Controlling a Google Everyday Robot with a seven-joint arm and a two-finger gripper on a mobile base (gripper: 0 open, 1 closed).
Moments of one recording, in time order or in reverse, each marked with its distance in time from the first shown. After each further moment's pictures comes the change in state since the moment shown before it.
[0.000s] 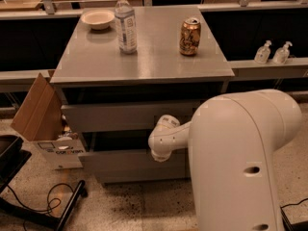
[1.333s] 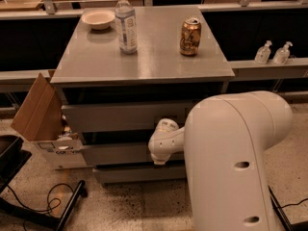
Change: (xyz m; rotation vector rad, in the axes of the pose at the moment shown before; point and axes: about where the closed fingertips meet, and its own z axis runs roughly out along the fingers) arm 0.002 0.006 0.020 0.000 0.000 0.000
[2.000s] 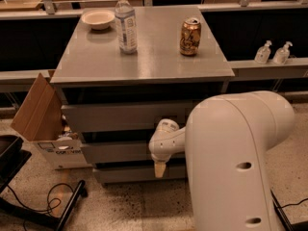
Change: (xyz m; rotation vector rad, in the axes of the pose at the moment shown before) arm 0.001 0.002 -0.004 0.002 0.001 -0.006
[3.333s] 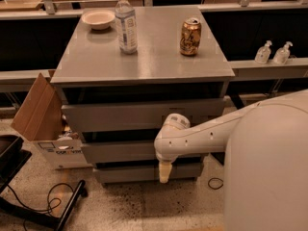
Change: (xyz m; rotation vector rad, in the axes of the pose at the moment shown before) arm 0.013 0.016 -0.091 0.027 -0.015 0.001
